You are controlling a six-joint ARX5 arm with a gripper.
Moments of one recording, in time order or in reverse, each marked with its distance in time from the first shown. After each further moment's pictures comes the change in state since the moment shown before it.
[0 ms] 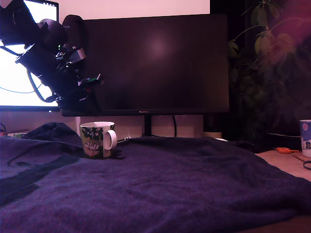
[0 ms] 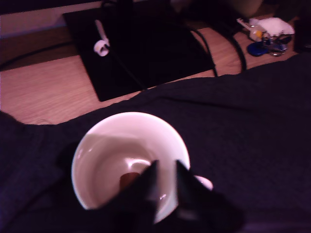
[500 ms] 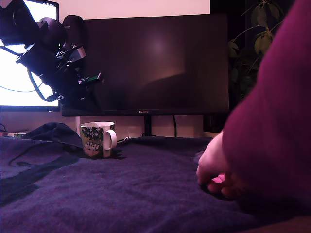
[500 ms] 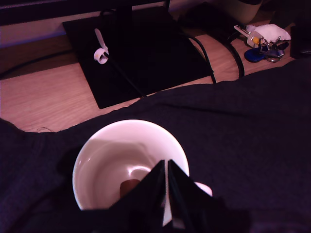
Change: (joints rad) arm 0.000 0.000 0.000 0.023 0.001 0.000
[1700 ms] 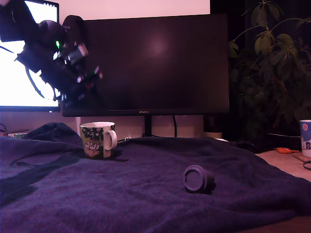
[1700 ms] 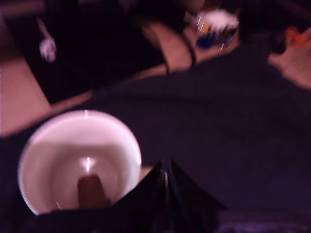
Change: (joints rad) arm -0.004 -0.059 0.000 -0.088 0.157 0.065
